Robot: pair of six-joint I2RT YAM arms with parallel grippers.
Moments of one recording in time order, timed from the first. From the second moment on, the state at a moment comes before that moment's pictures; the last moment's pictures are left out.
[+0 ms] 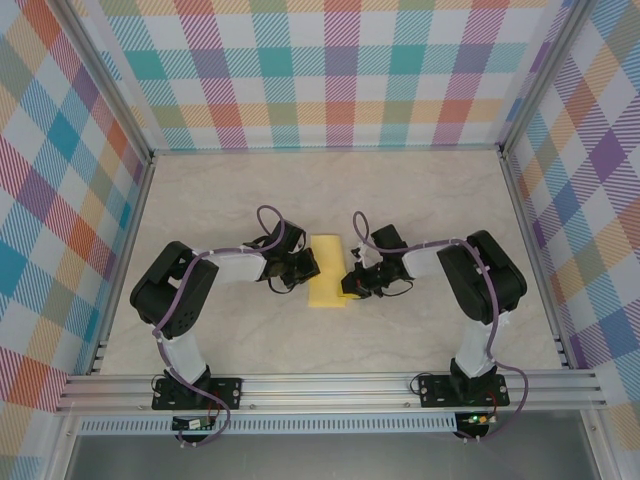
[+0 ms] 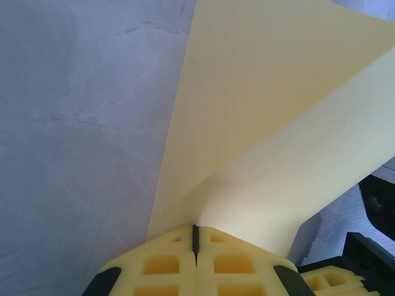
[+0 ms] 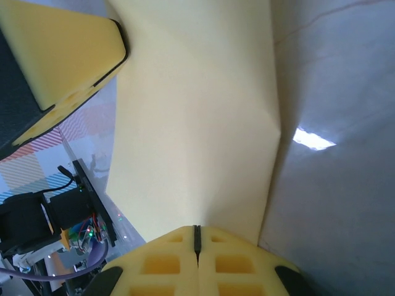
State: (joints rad) left arm -0.59 1.79 0.91 -0.10 0.30 -0.97; right arm 0.50 1.85 0.81 -0.11 -0.86 0.59
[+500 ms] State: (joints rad) left arm -0.59 1.79 0.91 -0.10 0.30 -0.97; right arm 0.55 1.77 0.81 -0.14 -0.81 0.58
